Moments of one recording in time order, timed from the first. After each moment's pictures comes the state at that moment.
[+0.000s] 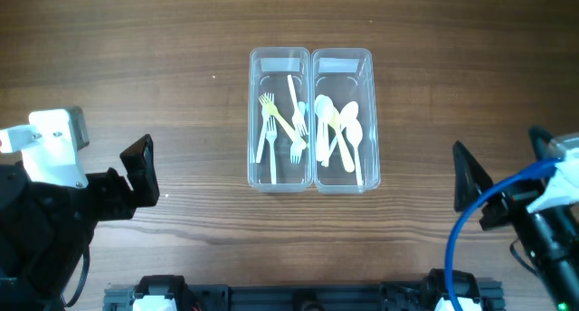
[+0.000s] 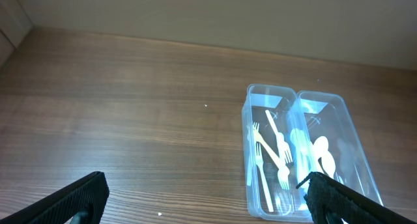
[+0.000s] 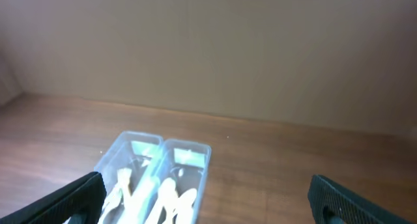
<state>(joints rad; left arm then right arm) -0.02 0.89 1.67 -1.33 0.02 -0.13 -0.13 0.61 1.30 -0.91 -0.33 -0.08</state>
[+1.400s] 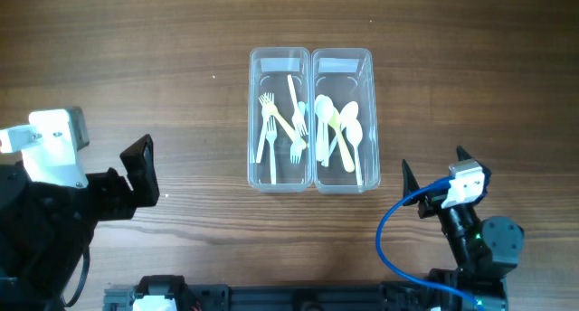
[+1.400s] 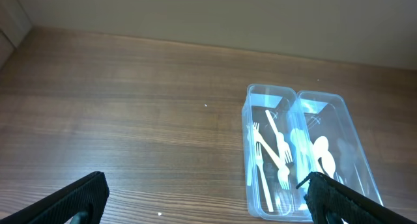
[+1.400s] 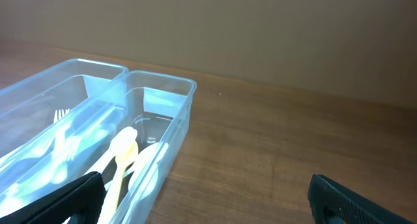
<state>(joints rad) -0.02 0.89 1.67 -1.33 0.02 -0.13 -0.13 0.14 0.17 -0.19 -0.33 -0.15</state>
